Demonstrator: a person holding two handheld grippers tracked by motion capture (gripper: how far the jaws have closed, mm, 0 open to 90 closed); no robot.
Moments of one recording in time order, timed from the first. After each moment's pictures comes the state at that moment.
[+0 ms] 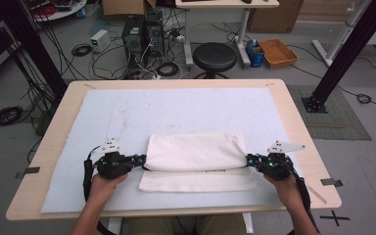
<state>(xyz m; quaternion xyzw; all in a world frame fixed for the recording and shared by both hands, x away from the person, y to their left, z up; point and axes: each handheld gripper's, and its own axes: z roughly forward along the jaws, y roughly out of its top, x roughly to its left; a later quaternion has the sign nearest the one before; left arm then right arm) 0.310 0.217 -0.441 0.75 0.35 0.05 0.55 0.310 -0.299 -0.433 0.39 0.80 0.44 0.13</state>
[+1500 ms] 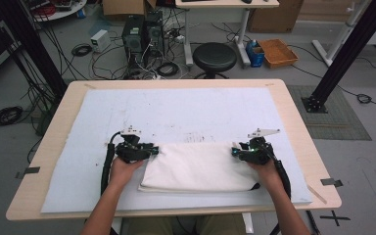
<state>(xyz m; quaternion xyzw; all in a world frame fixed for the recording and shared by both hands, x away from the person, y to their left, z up) 0.367 0.172 -0.451 0.78 0.43 0.08 0.44 0.366 -0.261 -0.447 0.42 0.81 0.38 0.14</state>
